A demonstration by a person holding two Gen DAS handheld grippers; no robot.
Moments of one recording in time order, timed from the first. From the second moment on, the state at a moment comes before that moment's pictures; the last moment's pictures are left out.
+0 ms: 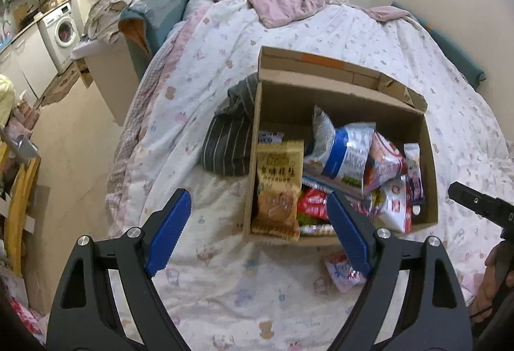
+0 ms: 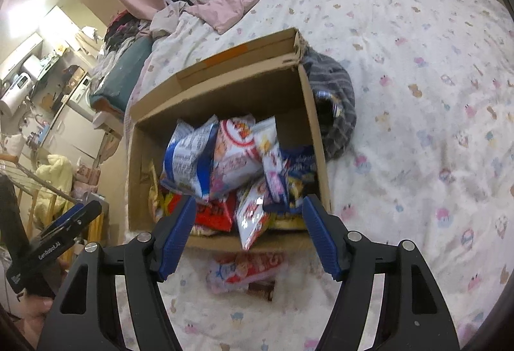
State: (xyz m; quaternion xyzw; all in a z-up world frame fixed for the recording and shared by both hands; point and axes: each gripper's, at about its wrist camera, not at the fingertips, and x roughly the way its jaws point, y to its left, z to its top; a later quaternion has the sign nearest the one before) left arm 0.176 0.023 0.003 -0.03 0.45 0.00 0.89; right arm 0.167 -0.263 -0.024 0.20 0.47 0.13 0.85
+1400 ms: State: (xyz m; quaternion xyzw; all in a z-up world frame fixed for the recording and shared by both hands) left arm 0.124 0.043 -0.043 -0.11 0.54 -0.02 0.84; right arm 0.184 -0.181 -0.170 0.15 0.65 0.08 0.74
